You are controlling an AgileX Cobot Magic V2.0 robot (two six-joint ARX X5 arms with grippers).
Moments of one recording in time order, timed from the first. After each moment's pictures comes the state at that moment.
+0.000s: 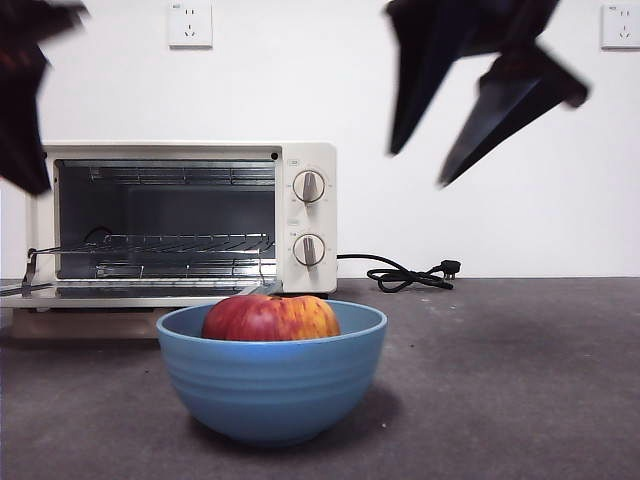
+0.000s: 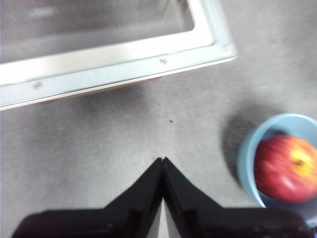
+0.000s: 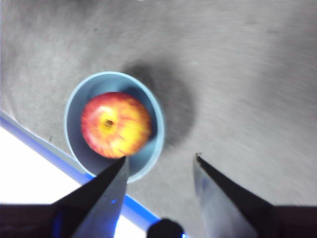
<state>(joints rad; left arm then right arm) -0.32 1.07 0.90 -0.79 0.14 -0.19 0.65 1.47 1.25 -0.95 -0.26 0.24</state>
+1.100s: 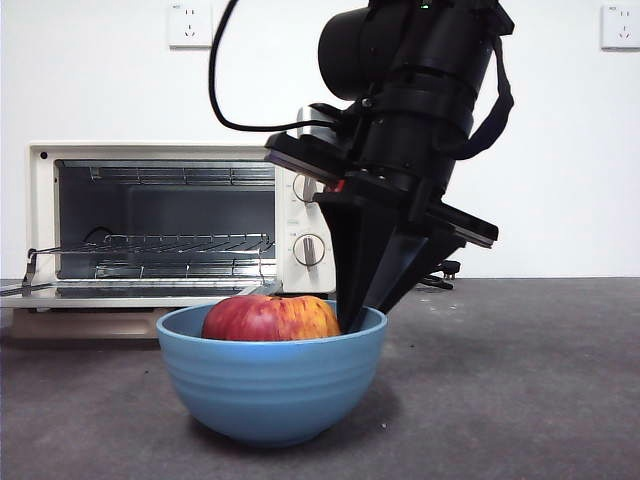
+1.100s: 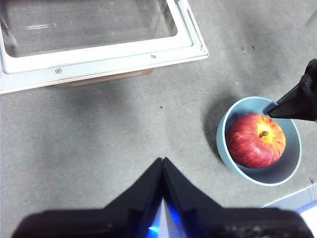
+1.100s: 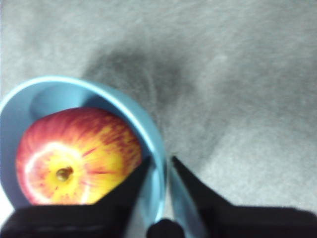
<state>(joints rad) -0.32 0.79 0.90 -0.97 0.14 -0.20 0.74 1.77 1.25 -0.81 -0.23 0.24</state>
